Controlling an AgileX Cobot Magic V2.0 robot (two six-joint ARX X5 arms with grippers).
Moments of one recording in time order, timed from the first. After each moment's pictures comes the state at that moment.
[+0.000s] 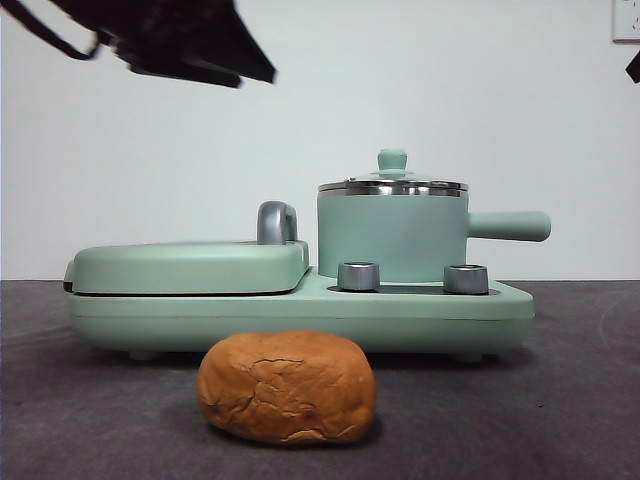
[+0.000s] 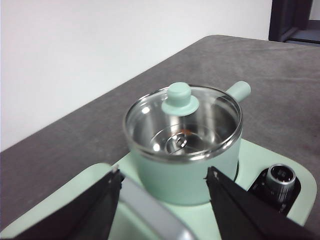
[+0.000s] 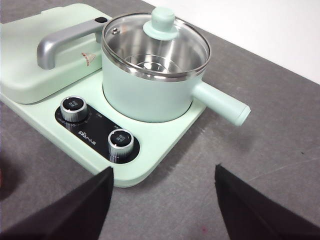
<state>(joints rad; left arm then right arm) -0.54 1.25 0.84 0.19 0.20 0.23 0.14 0.53 0.59 -0.47 -0.34 -0.31</state>
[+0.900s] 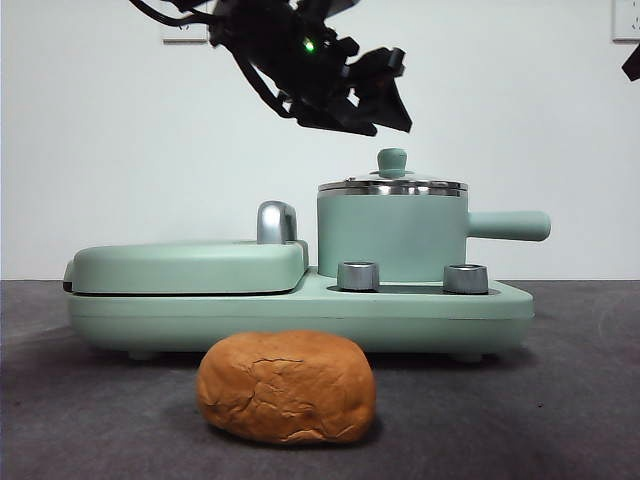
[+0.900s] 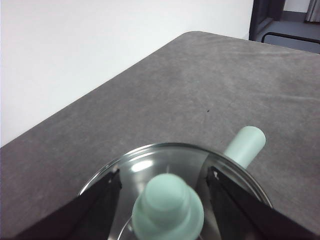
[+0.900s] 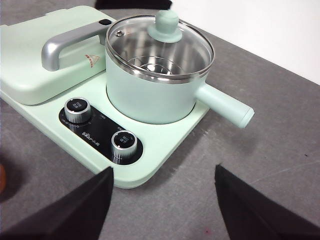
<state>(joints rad) -0.63 1.87 1.48 0.11 0.21 0.19 0.16 0.53 0.59 -0.47 -0.34 -0.31</state>
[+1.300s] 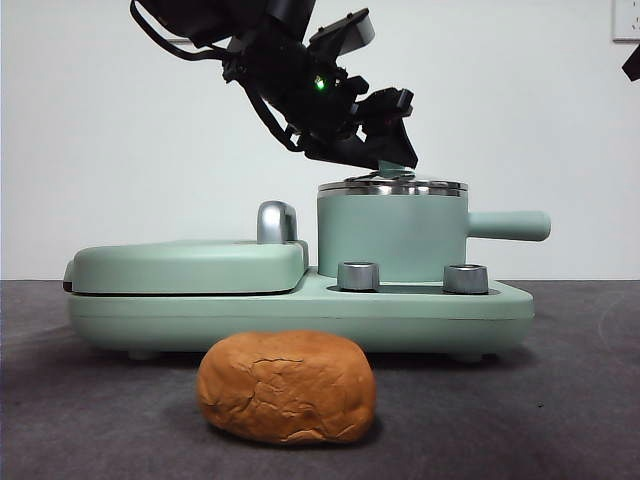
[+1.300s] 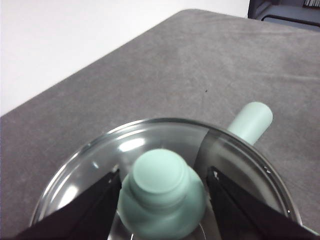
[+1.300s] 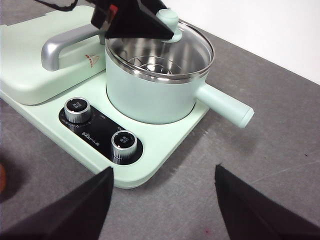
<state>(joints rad) -0.63 1.94 1.48 0.11 0.21 0.19 0.16 0.53 0.59 -0.47 -0.34 -0.31</state>
